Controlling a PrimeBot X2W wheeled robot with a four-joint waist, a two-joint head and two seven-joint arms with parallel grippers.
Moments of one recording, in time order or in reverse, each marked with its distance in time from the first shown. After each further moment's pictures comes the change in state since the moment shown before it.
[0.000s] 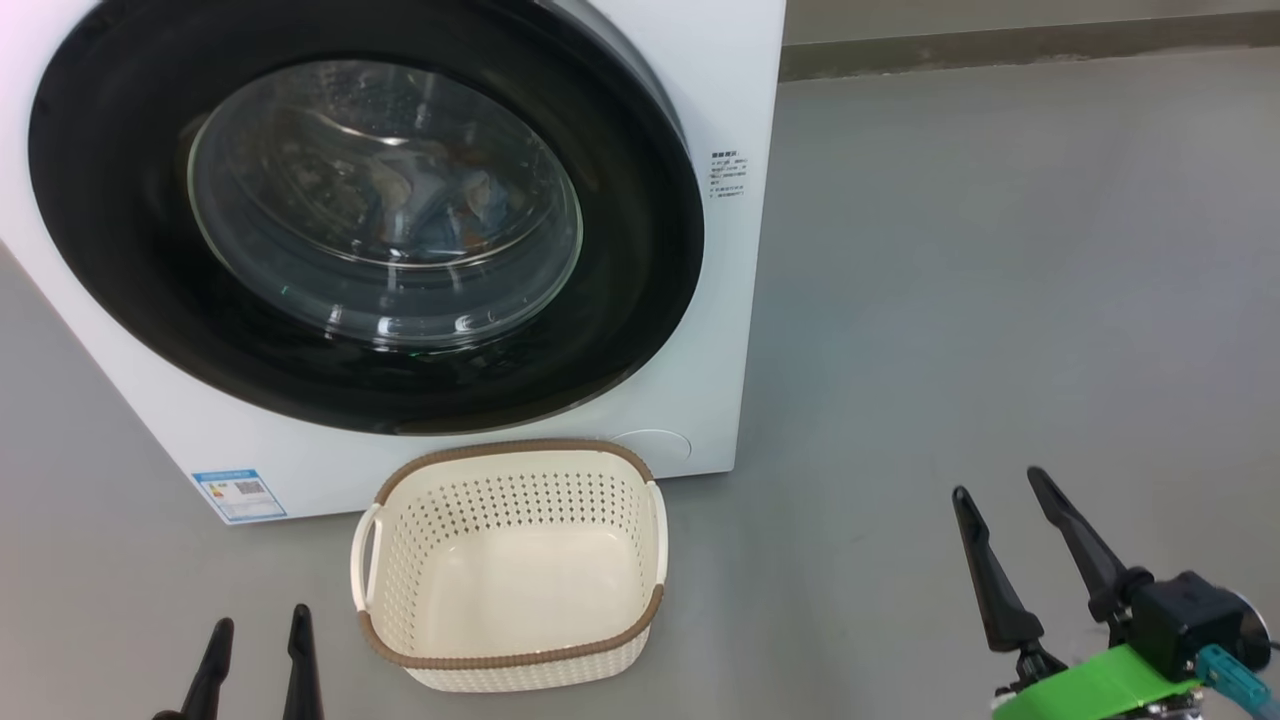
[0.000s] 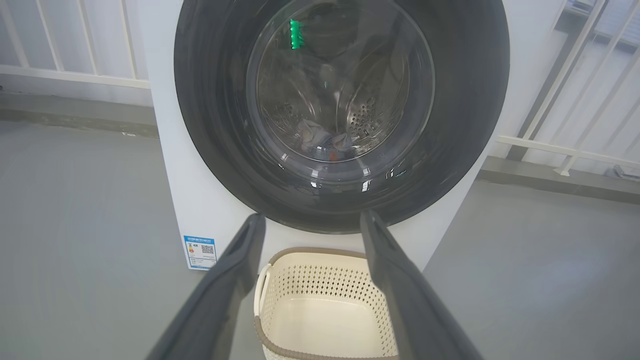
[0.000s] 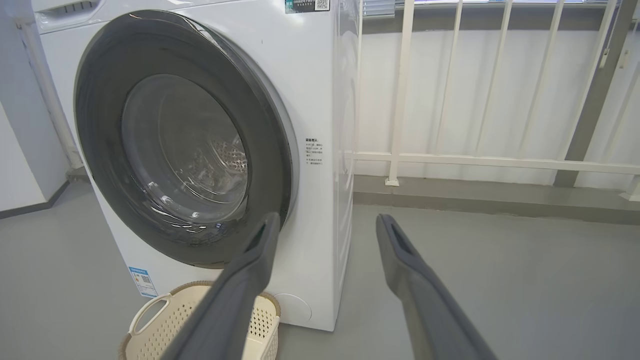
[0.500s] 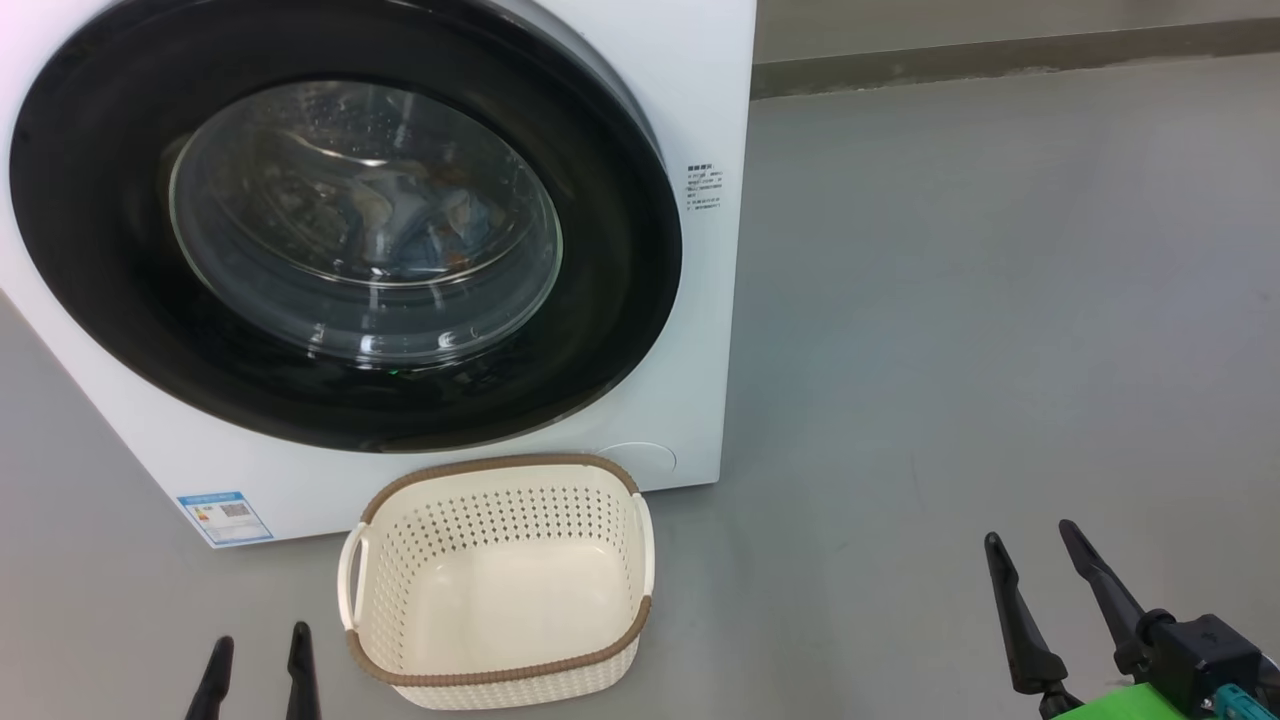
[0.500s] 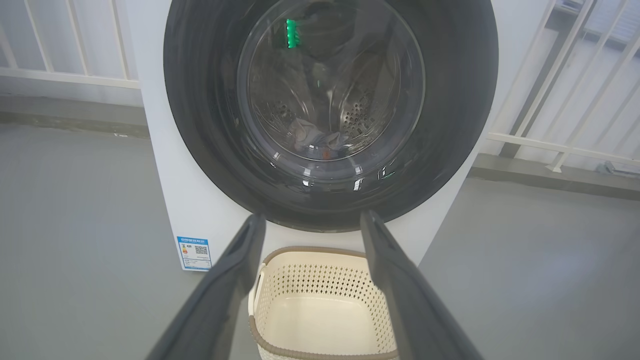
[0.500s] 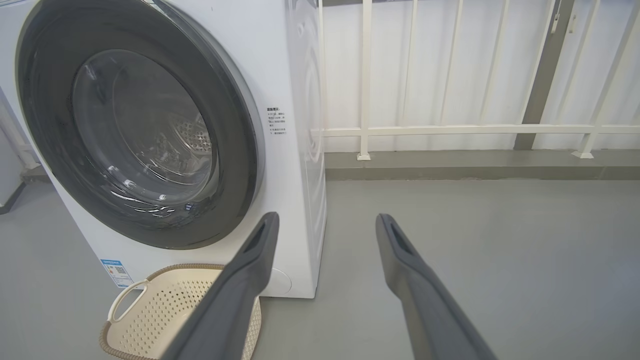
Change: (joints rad) left arm 0.024 0.000 0.004 0.000 0.000 0.000 0.000; right arm 0.073 0.040 -0.079 0.038 -0.017 0.000 0.000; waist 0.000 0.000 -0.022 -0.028
